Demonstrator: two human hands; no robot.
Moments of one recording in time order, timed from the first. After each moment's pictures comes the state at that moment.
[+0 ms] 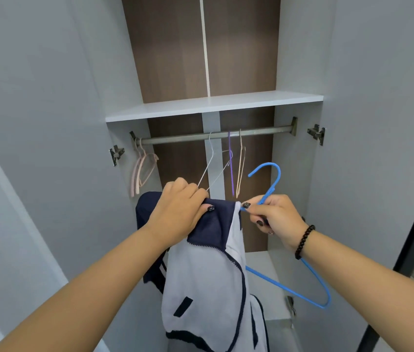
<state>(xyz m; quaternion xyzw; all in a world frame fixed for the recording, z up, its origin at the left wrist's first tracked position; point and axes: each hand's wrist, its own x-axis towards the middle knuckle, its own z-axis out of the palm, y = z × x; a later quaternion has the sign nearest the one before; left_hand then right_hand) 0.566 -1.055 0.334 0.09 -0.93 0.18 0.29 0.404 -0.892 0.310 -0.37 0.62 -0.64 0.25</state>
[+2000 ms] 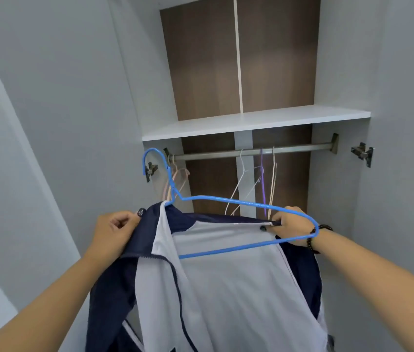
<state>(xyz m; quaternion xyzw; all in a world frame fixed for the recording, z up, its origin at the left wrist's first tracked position) 0.669 -1.143 0.335 0.28 -0.75 -0.34 0.50 0.325 -0.969 0.308 -0.53 0.82 -0.19 0.04</state>
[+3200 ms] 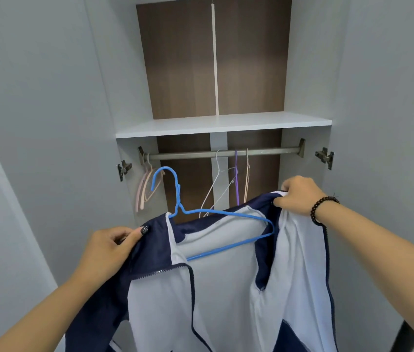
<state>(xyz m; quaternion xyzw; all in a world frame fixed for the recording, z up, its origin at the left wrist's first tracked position) 0.655 -1.125 0.304 0.34 -0.80 -0.29 0.41 0.302 -0.916 0.372 -0.41 0.88 -0.26 -0.05</state>
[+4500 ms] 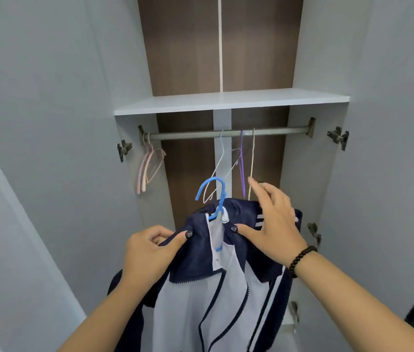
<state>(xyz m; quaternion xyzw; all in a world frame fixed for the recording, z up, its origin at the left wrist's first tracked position) 0.613 -1.079 0.263 0.36 -0.72 -0.42 0.42 0.416 -0.926 0.299 -0.49 0.78 -0.37 -0.08</state>
